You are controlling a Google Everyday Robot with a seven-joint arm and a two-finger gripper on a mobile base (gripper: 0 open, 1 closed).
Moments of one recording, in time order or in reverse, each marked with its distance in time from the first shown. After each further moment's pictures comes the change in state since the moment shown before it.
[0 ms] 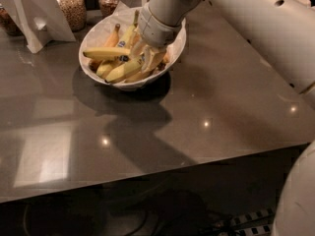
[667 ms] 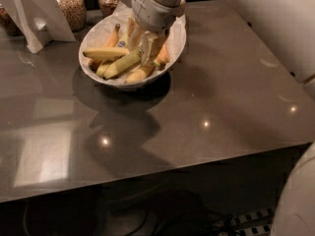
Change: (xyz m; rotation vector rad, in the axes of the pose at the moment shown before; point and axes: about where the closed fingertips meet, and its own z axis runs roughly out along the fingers) arm -0.023 -0.010 -0.038 -0.015 0.015 -0.050
